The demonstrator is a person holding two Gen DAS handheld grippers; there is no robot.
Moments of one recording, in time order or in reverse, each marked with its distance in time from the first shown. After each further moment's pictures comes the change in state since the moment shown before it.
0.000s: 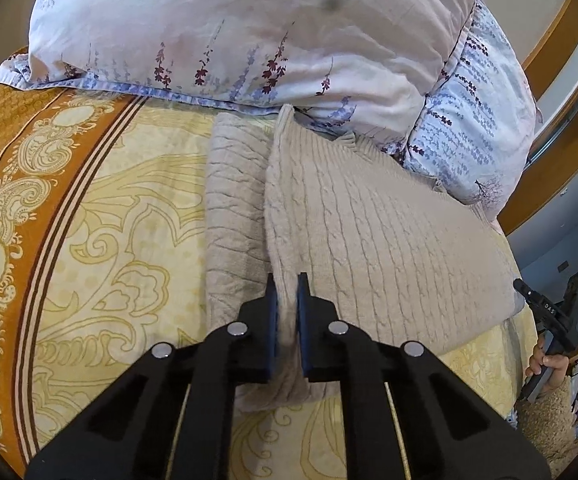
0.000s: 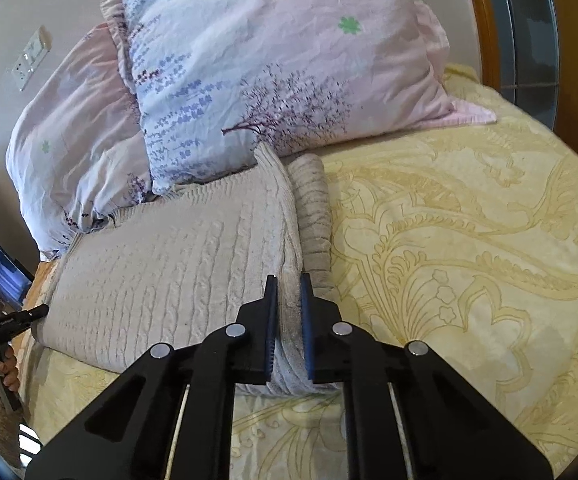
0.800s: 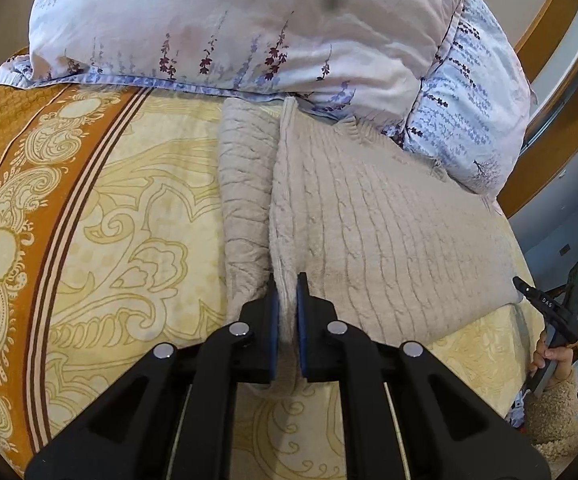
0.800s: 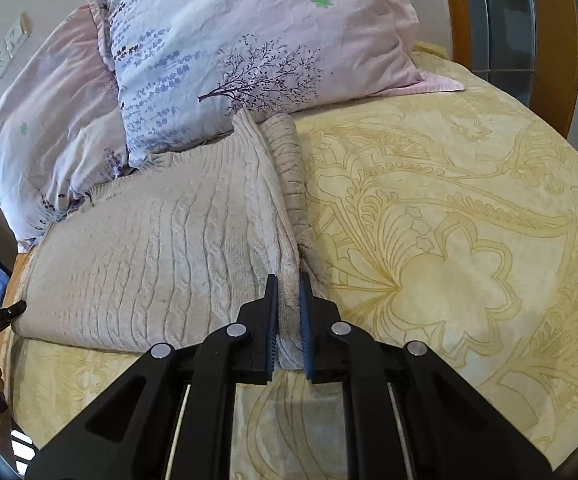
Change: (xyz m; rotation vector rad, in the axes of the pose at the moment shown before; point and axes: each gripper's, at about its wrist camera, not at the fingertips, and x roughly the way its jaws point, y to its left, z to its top) left arm -0.005 0.007 -0.013 0.049 0.026 0.004; right arm 0.001 0.000 -0.030 0.038 0.066 -0.117
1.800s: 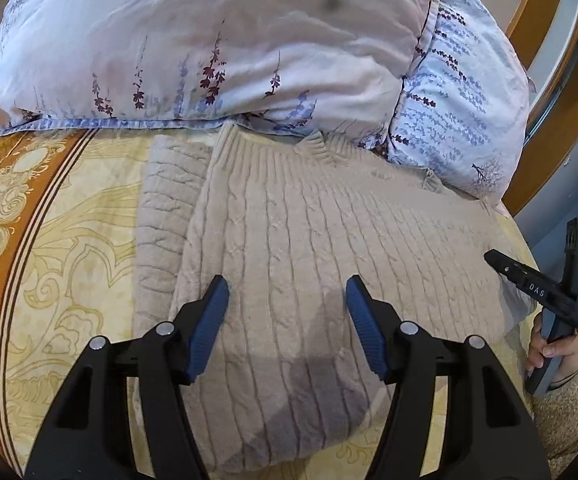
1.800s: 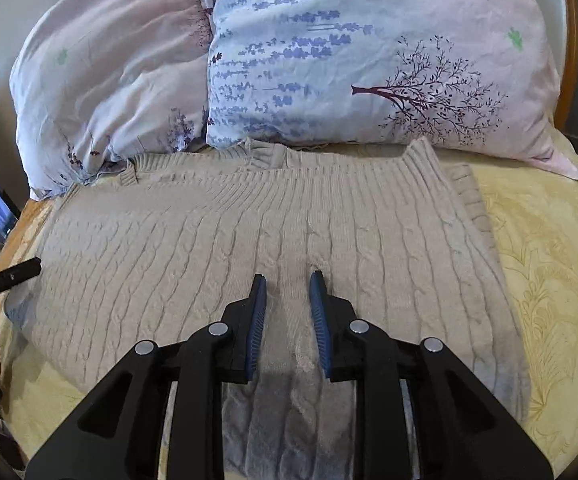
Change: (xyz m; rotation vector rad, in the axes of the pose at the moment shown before) left arm 0.034 -0.048 0.023 0.070 -0.049 0.033; right arm 0.062 0.110 0.040 -0.250 0.040 0.077
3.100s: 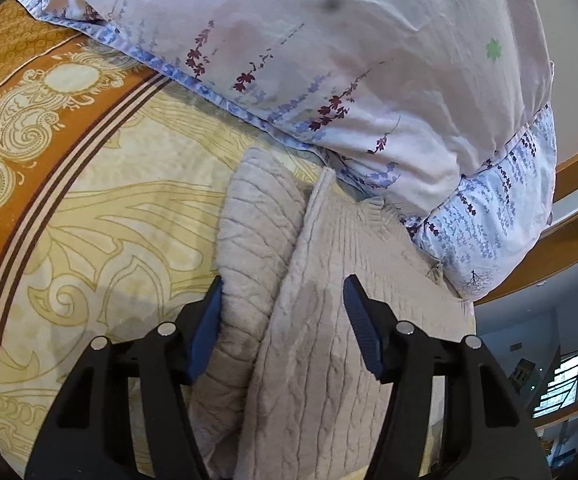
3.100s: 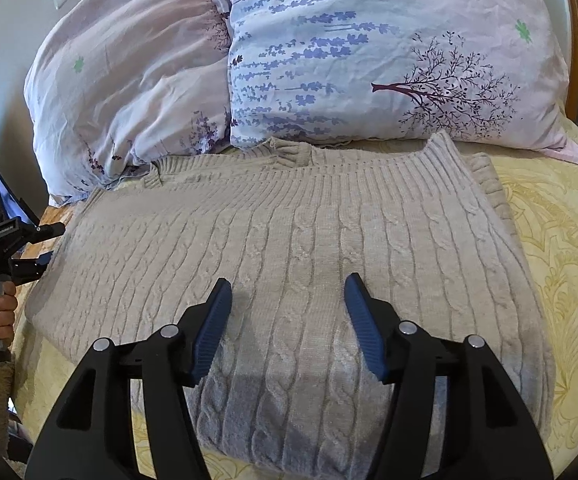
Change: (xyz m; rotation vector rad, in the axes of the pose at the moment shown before) left arm 0.009 0.080 0.032 -0.440 0.037 -0.121; right arm -0.007 0.008 -0.003 0.031 0.001 0.085
